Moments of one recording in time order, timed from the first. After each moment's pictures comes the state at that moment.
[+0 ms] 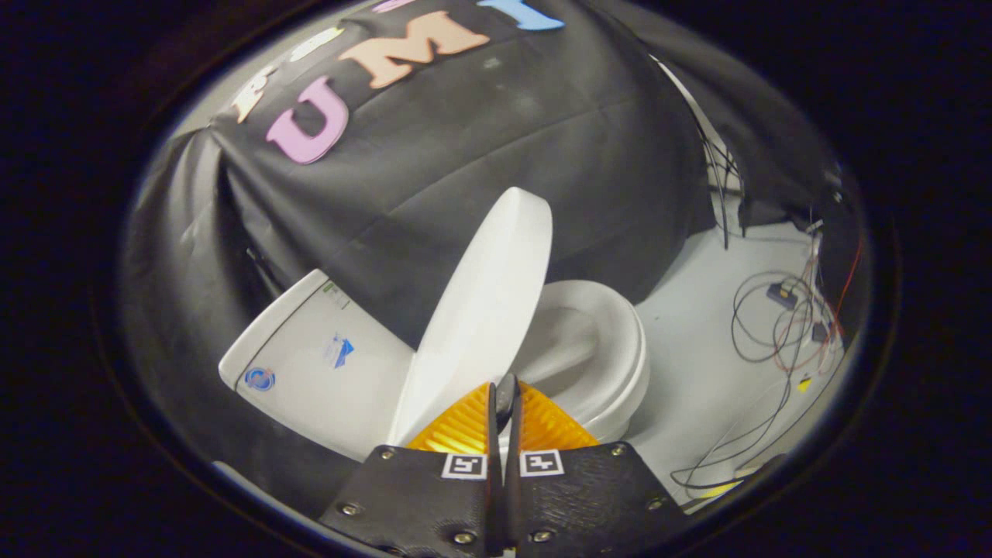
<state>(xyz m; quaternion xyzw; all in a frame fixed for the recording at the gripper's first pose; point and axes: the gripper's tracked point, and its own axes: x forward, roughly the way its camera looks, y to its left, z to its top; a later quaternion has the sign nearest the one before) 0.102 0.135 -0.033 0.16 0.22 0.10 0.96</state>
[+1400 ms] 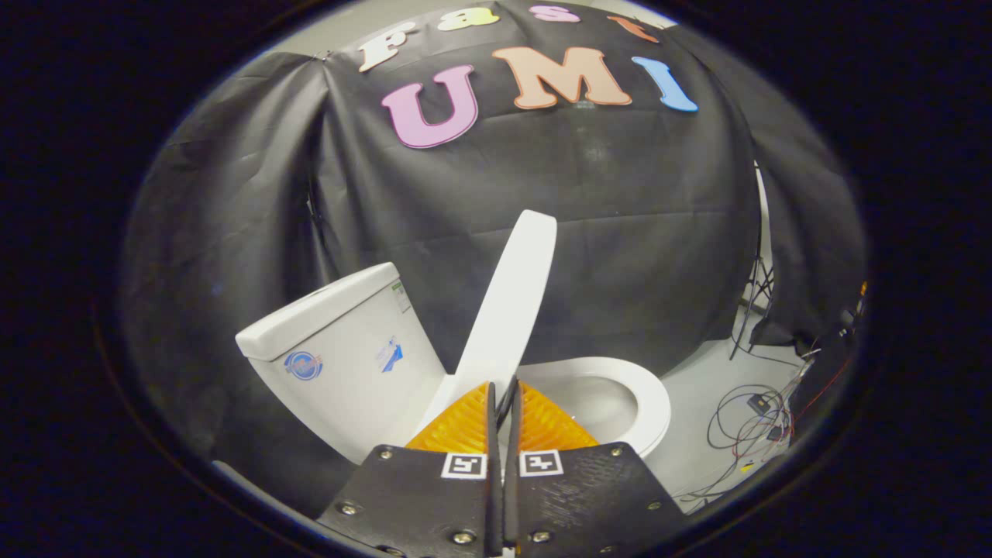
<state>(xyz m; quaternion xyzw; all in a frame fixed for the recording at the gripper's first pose) 0.073 0.251 0.058 0.02 0.12 0.13 0.98</state>
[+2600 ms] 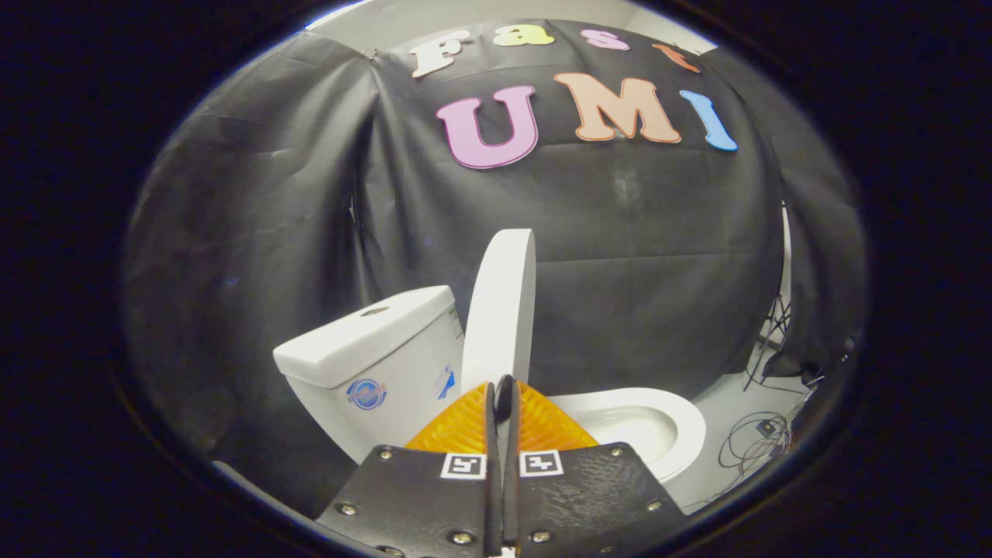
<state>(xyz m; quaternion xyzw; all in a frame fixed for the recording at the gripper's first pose) 0.056 0.353 0.084 -0.01 0.06 0.16 0.99</state>
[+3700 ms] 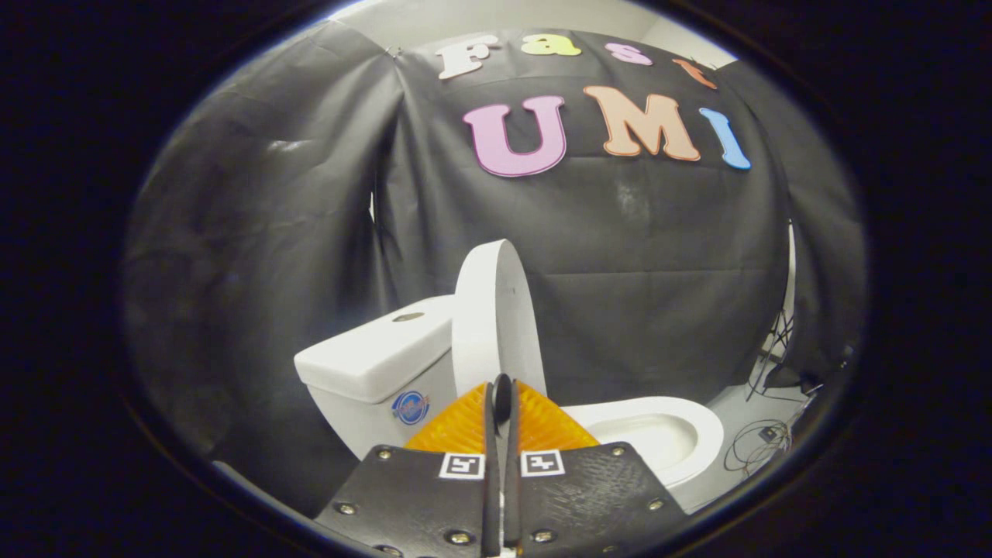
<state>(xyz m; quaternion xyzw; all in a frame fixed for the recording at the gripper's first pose) 0.047 0.415 0.082 -0.02 0.04 0.16 0.99</state>
